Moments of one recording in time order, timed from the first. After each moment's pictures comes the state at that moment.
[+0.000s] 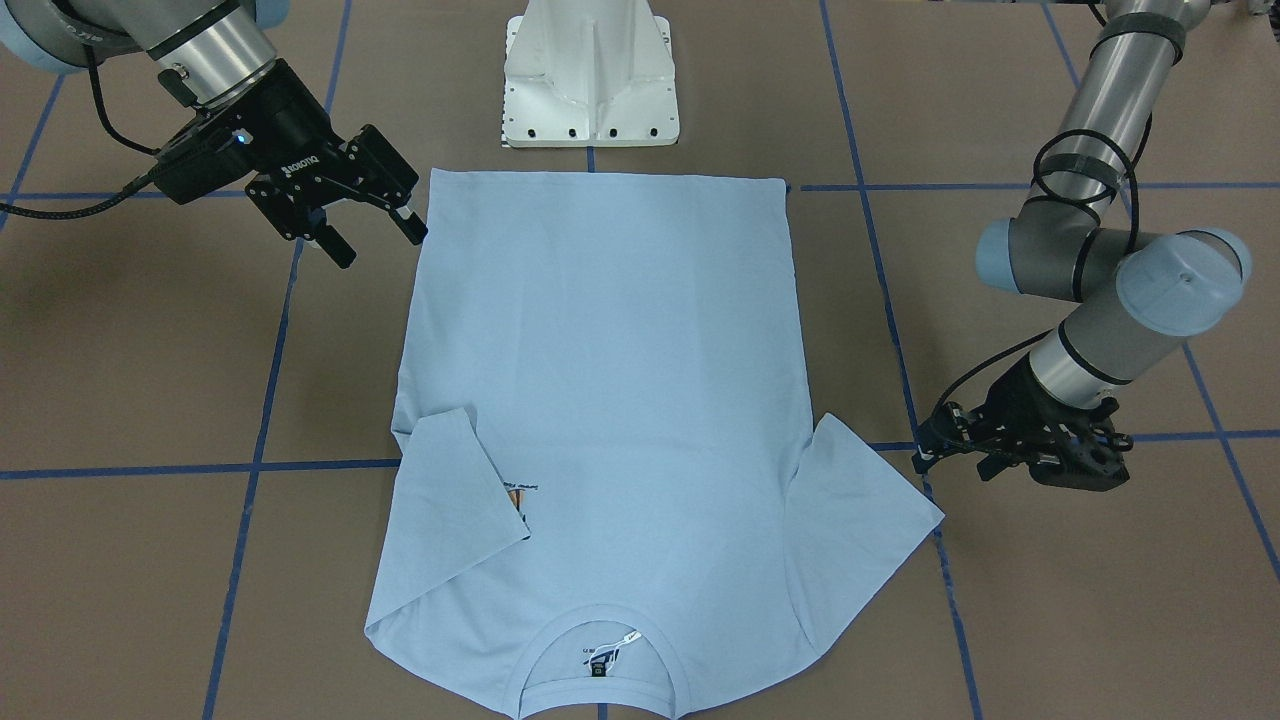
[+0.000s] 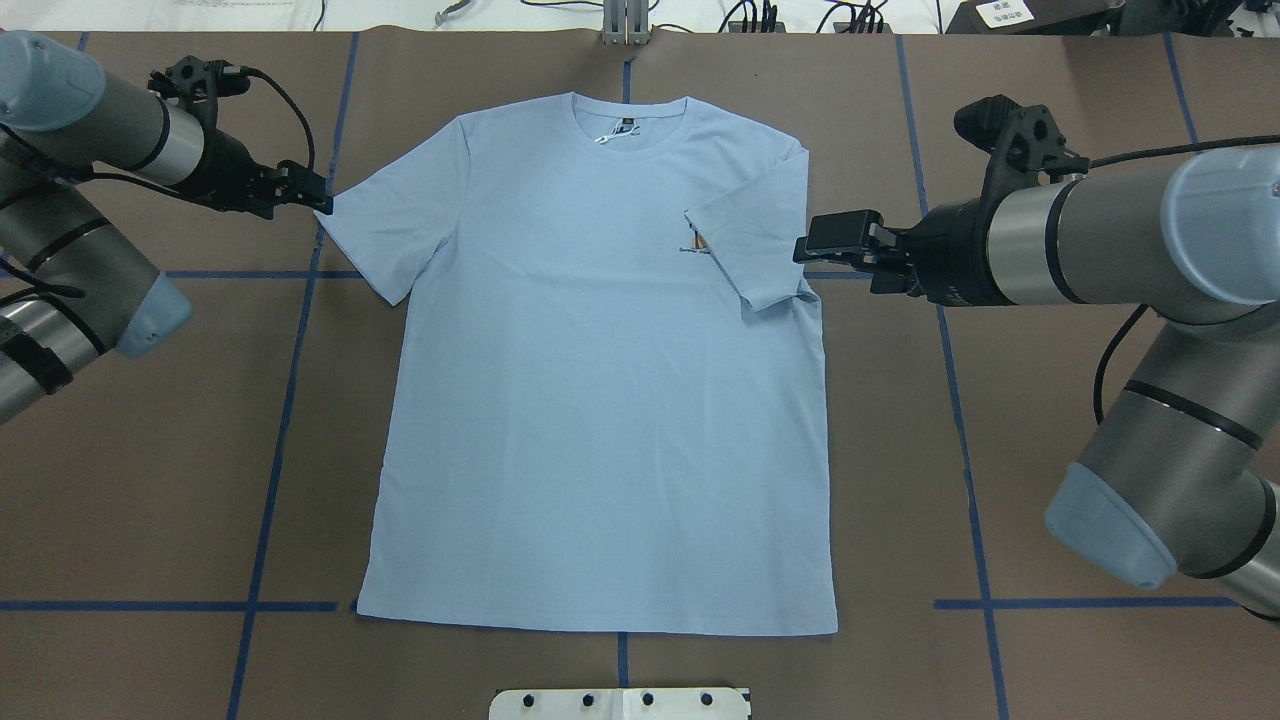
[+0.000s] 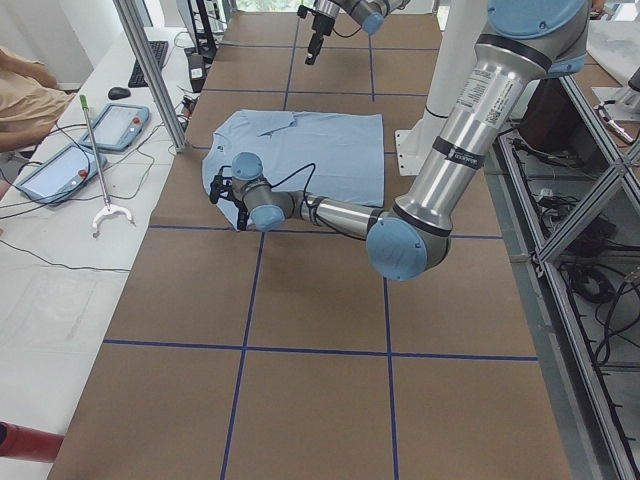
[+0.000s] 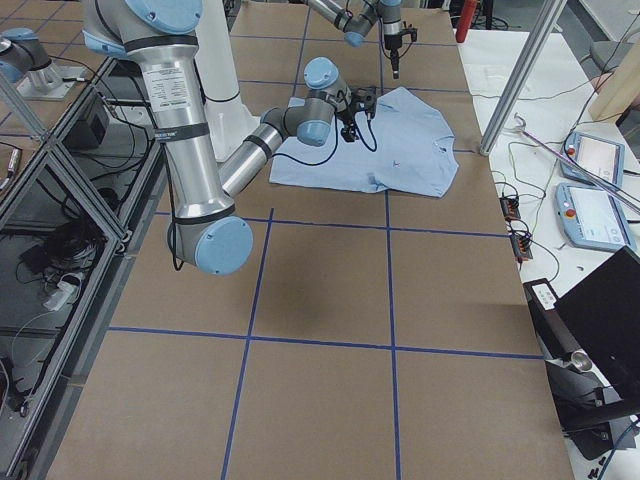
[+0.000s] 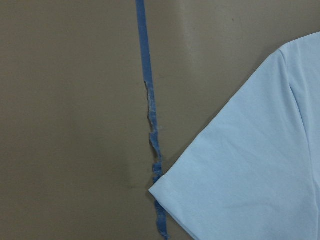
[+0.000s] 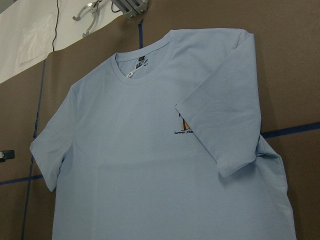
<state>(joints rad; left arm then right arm) -0.98 -2.03 -1.24 -2.38 -2.16 -0.97 0.73 -1.31 2.06 -1.05 1.88 1.44</state>
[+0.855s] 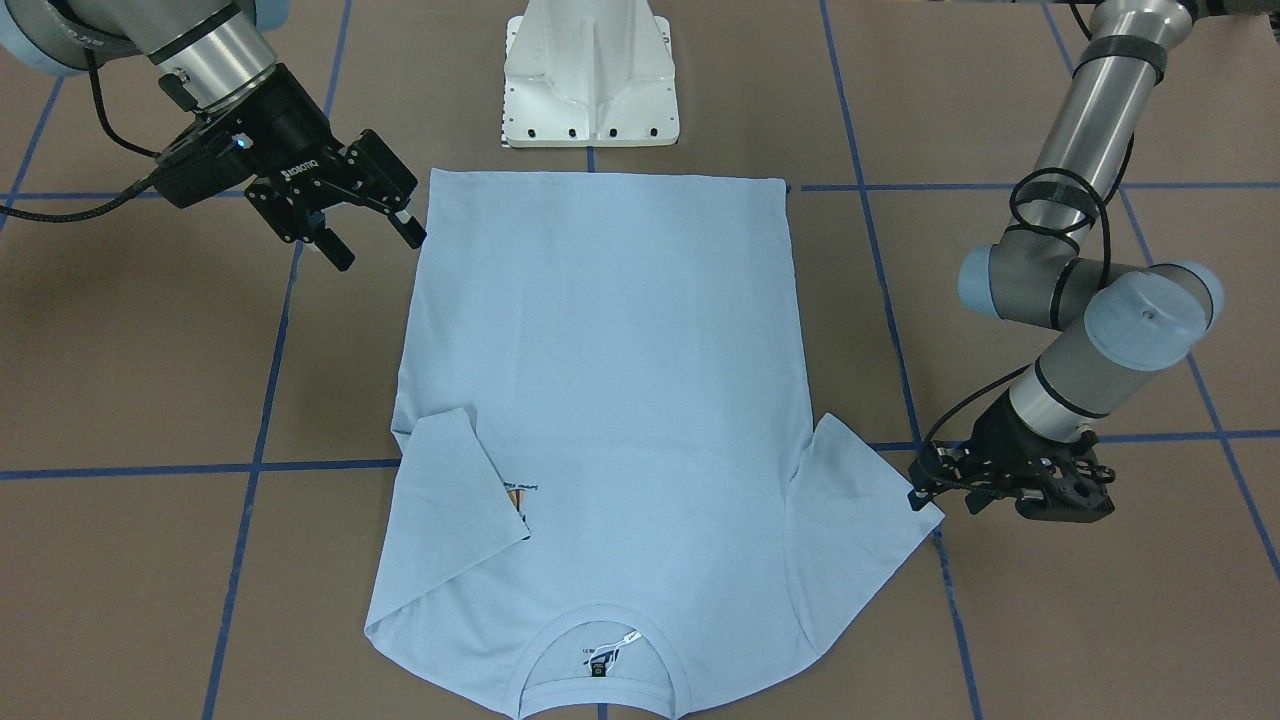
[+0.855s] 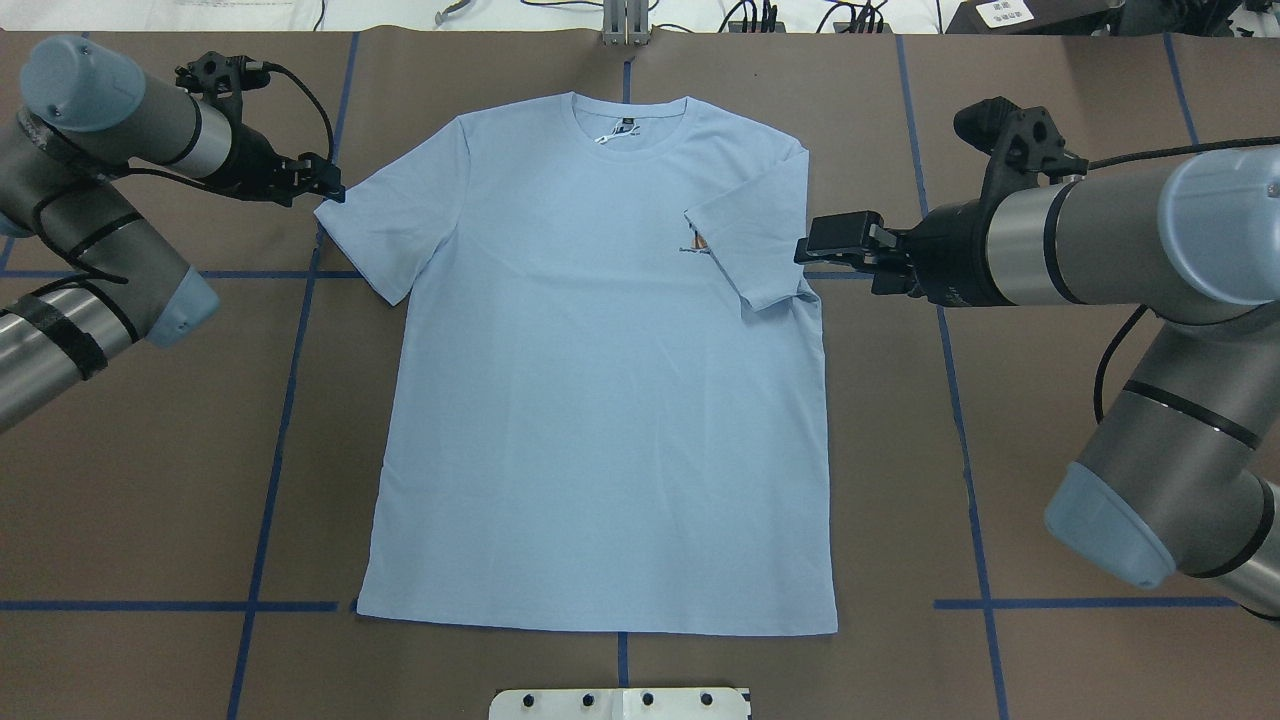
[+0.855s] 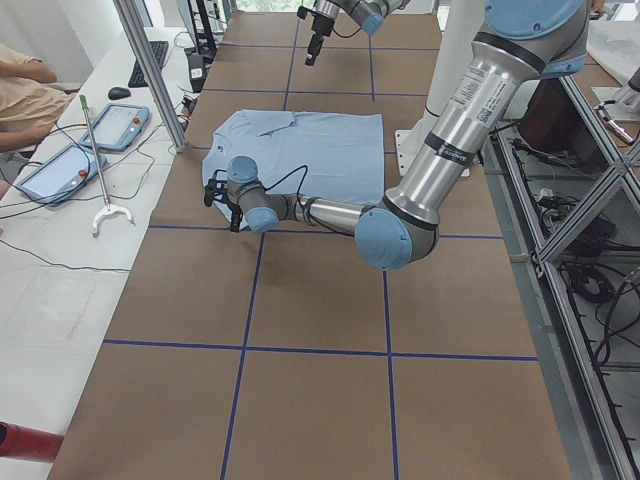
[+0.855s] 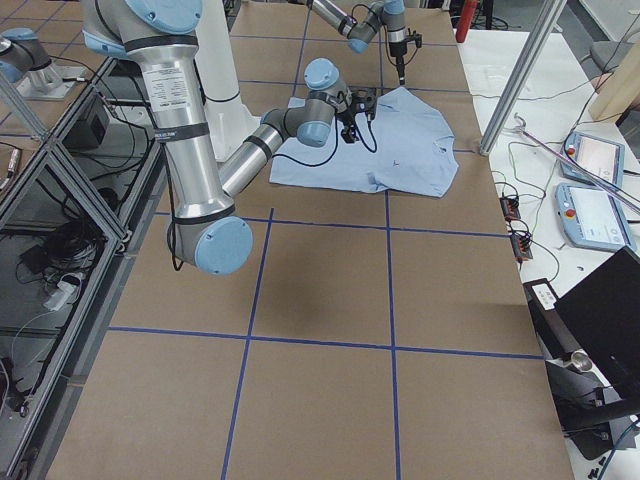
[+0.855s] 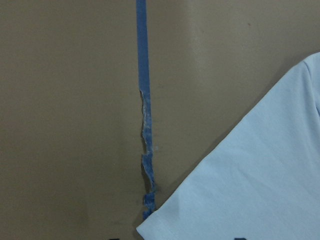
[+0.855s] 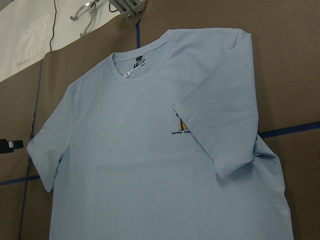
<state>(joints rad) -0.97 -2.11 -1.12 -2.43 -2.10 -0.98 0.73 -1.32 2.06 -1.05 1.88 1.44</state>
